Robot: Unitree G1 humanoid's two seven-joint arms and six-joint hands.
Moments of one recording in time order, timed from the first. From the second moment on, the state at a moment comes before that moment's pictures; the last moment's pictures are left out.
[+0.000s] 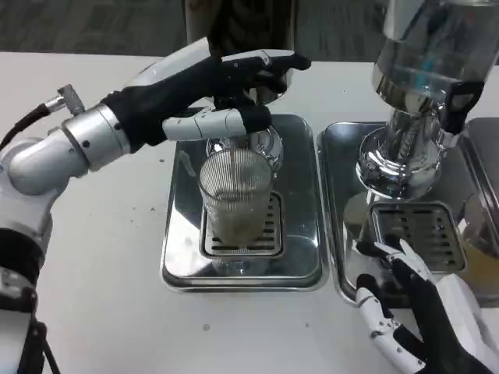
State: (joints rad) left arm -0.86 0.45 -0.10 1.09 0.10 -0.93 -0.68; right arm 0.54 -0.16 0.26 -0.44 -0.58 0.08 -0.13
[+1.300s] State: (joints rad) left arm -0.86 0.47 -0.14 1.09 0.16 -0.97 -0.60; right arm 0.32 -0.18 0.19 -0.29 -0.29 -0.09 0.05
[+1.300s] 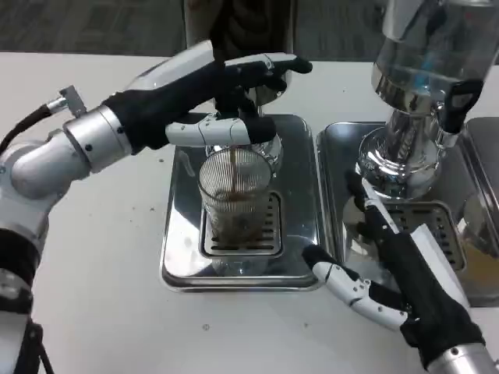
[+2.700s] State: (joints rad) left arm -0.83 0.48 -0.13 1.06 0.16 -0.97 -0.59; right arm 0.10 -0.24 0.21 -0.17 -0.36 -0.07 0.16
